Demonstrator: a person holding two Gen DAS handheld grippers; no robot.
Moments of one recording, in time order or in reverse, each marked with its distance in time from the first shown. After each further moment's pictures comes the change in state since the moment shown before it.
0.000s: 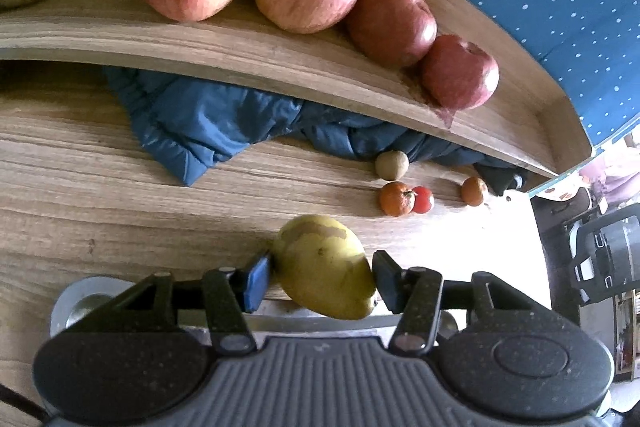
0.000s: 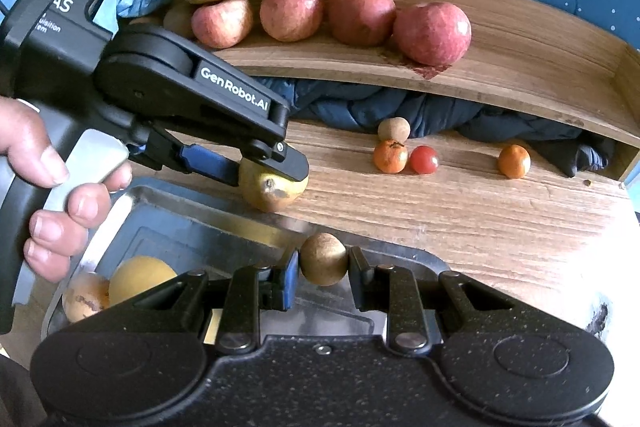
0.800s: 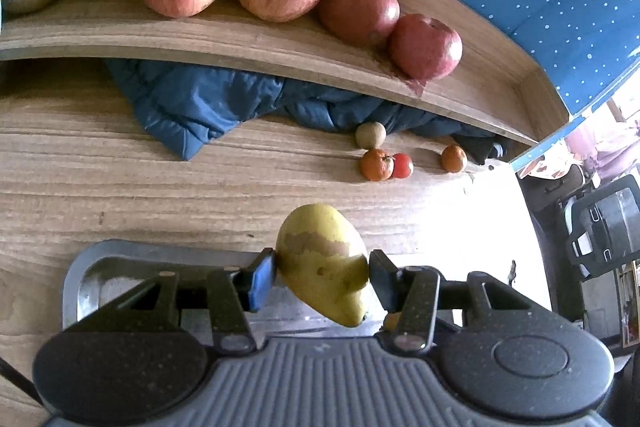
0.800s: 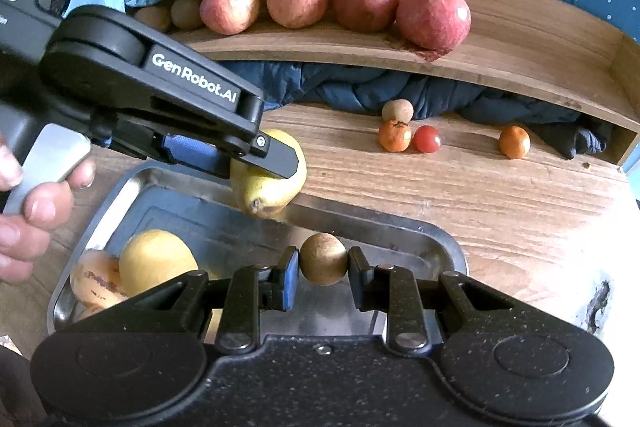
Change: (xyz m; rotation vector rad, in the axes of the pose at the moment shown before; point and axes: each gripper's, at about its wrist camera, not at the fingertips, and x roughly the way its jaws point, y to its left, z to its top) left arm -0.022 -0.008 -0.026 0.073 0.009 -0.009; right arm -0.007 0.007 -0.013 0.008 0.024 0.005
